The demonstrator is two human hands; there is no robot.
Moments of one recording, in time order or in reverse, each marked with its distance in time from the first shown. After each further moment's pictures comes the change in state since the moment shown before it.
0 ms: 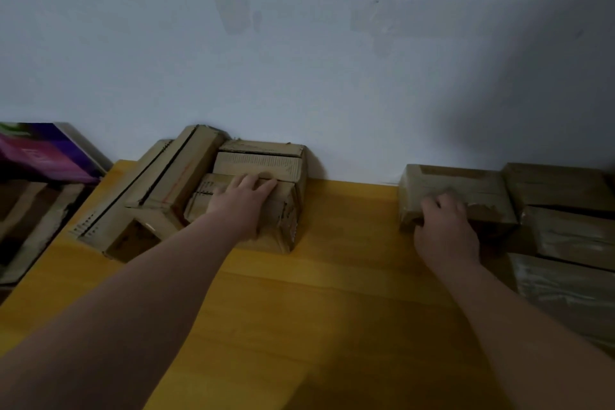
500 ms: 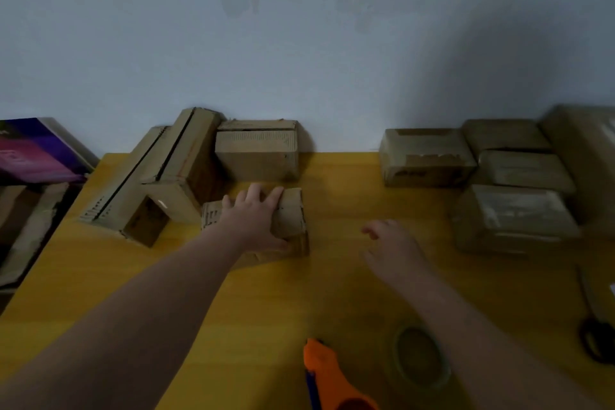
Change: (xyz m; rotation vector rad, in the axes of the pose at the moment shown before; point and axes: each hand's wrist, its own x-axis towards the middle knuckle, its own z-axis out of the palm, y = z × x) left_hand -0.071 -0.001 0.036 -0.098 -0.046 0.166; right_hand -0.137 -0.060 -0.004 0.244 -0.261 -0.041
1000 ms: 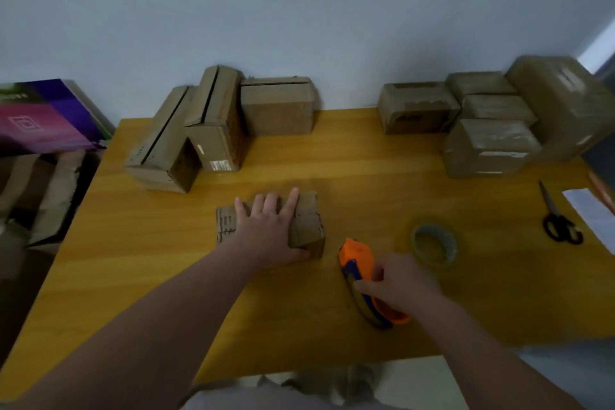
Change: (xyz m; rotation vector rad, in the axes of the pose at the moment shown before) left_hand -0.140 -0.029 0.074 0.033 0.031 0.161; right_hand -0.173 -0.063 0.067 -0.110 -0.291 0.260
